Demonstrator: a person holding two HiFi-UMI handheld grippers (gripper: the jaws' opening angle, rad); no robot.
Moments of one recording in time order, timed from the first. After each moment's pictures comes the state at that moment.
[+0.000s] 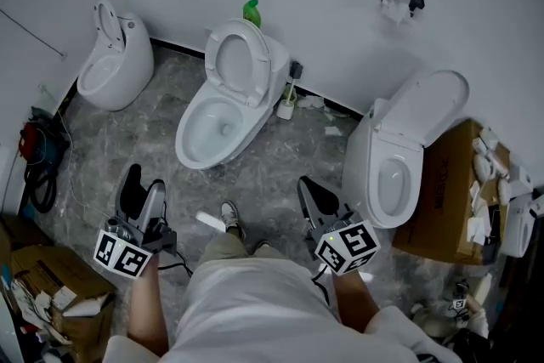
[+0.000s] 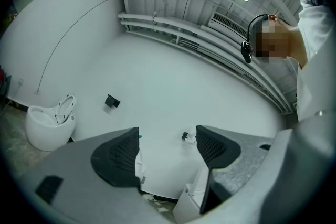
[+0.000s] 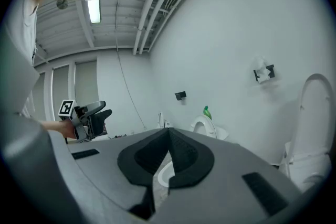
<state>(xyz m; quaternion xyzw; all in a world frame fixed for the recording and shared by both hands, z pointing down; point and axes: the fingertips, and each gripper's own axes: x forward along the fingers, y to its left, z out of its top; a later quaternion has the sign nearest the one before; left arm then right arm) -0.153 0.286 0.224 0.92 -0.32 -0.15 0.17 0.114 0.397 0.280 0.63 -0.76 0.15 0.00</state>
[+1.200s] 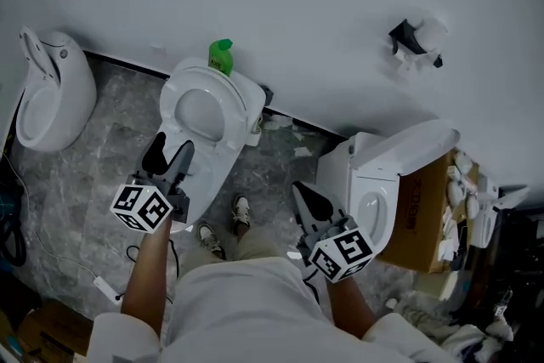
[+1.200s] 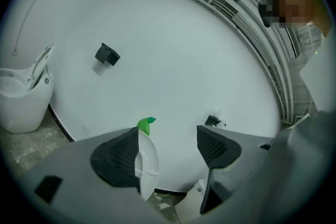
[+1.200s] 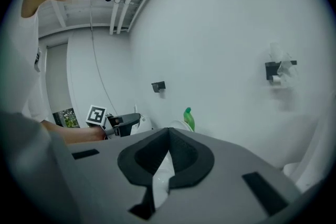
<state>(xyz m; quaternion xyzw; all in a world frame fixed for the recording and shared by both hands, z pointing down) 0.080 -0.132 0.361 0.92 -0.25 -0.04 0.29 0.230 0.066 0.299 0.68 -0.71 0.19 0.07</state>
